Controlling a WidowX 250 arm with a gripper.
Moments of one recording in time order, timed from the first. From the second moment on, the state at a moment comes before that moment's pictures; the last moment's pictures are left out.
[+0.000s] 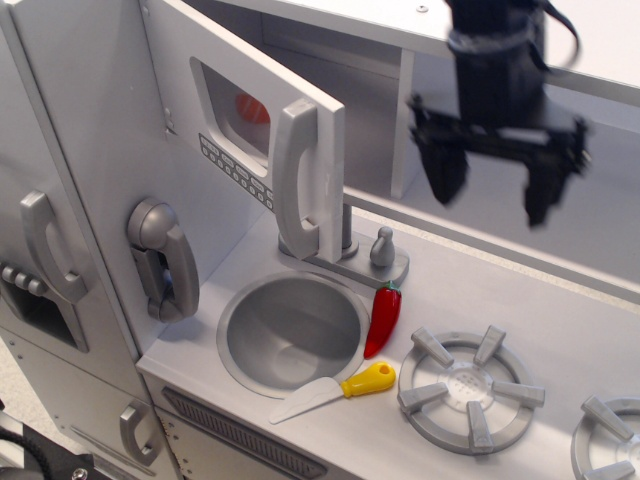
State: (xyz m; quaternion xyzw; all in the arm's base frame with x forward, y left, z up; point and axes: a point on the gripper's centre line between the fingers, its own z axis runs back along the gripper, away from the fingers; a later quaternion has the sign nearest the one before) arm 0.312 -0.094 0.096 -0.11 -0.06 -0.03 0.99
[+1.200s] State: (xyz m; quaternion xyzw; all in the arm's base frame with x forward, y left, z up) arm 0.244 0.031 0.076 -0.02 -0.07 0.00 1.00
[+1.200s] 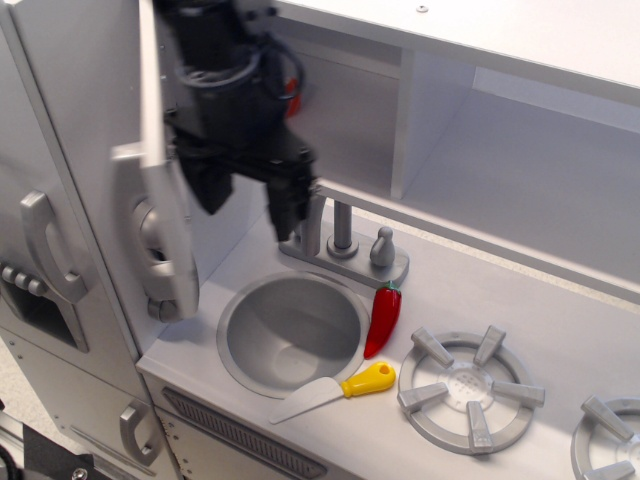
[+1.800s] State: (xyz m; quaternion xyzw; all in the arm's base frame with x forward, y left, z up) arm 0.243 0.082 0.119 -0.03 -0.10 0.01 0.99
